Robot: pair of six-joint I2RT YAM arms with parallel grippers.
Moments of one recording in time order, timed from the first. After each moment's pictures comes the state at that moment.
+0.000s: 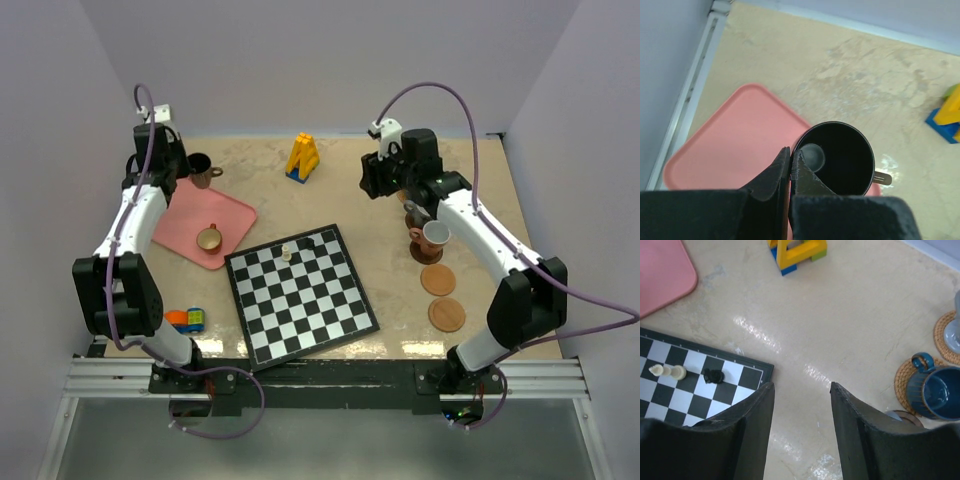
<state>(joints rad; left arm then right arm) 0.10 1.59 1.31 -0.23 -0.09 -0.13 0.37 1.56 1.35 -0.35 -0.20 -0.07</state>
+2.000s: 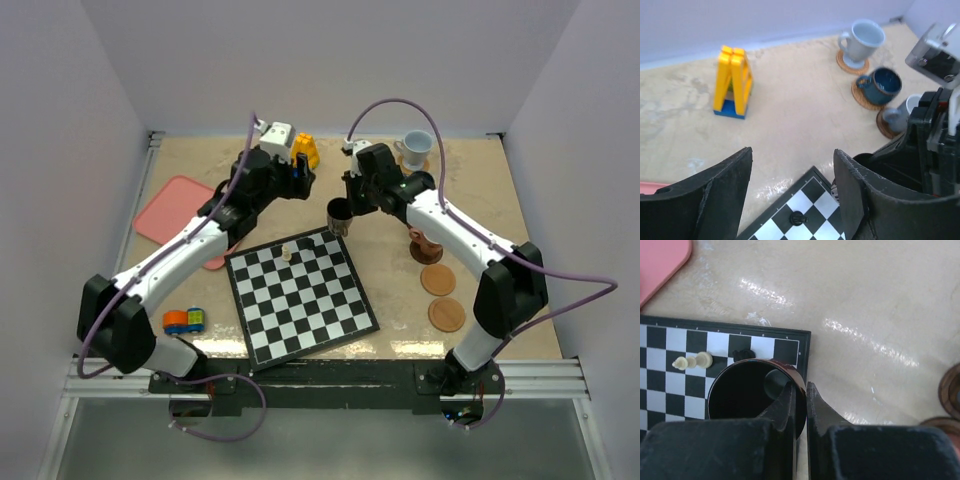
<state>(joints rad) -0.56 1.47 1.20 -0.02 -0.06 -0.22 0.56 1.66 1.43 -0.52 0.00 0.18</state>
